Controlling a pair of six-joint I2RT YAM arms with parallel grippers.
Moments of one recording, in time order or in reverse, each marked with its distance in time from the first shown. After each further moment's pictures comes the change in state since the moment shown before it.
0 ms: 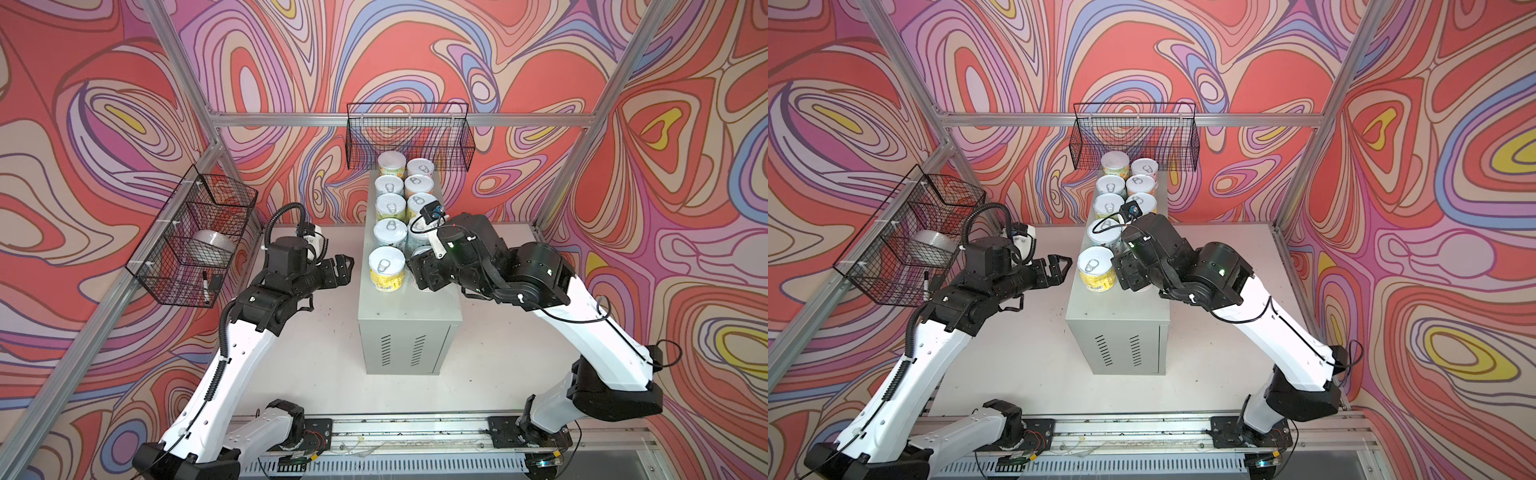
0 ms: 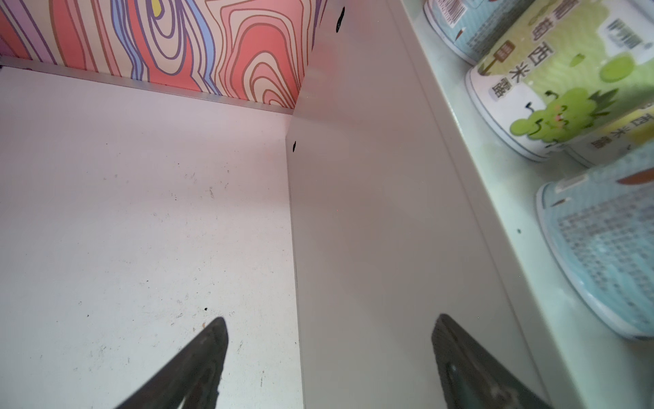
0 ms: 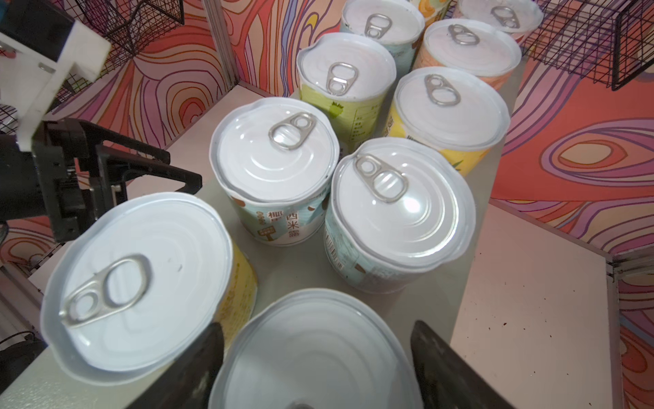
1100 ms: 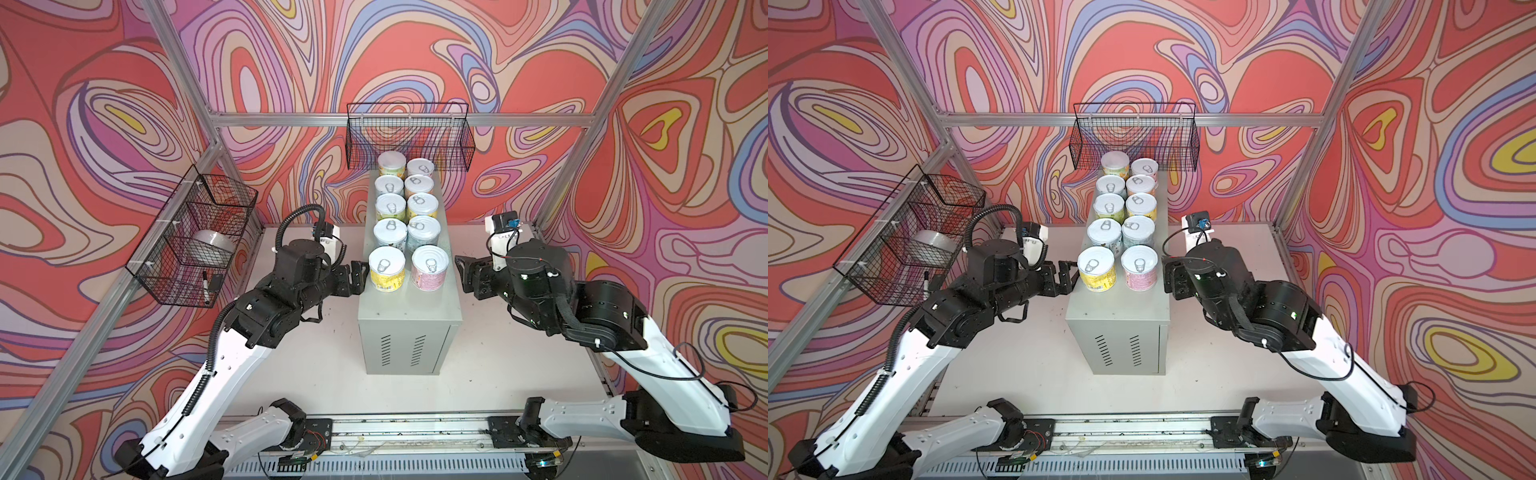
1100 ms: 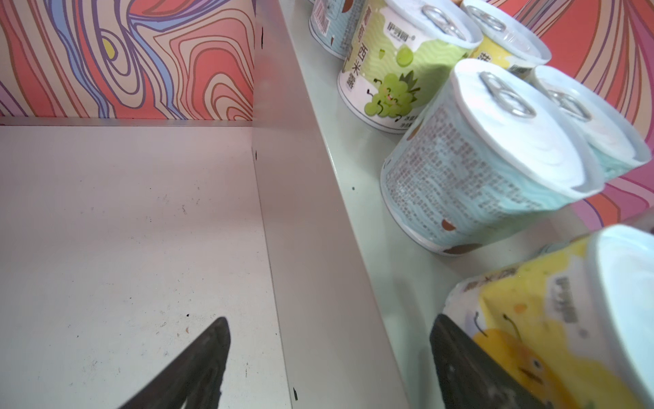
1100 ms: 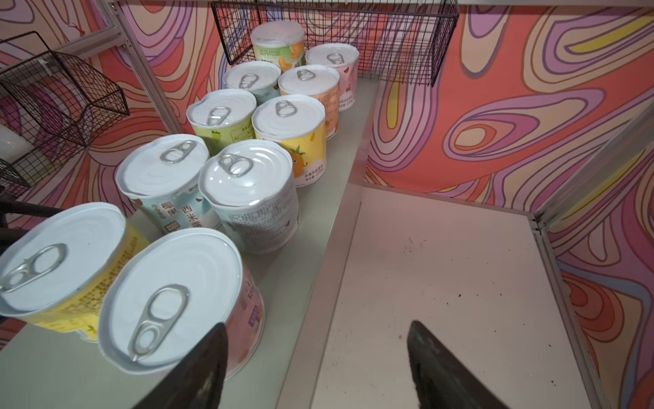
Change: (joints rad) left arm -0.249 -0.016 0.132 -0.110 -0.160 0.006; right arm 0.000 -0.388 -0.417 0.174 0.221 0.119
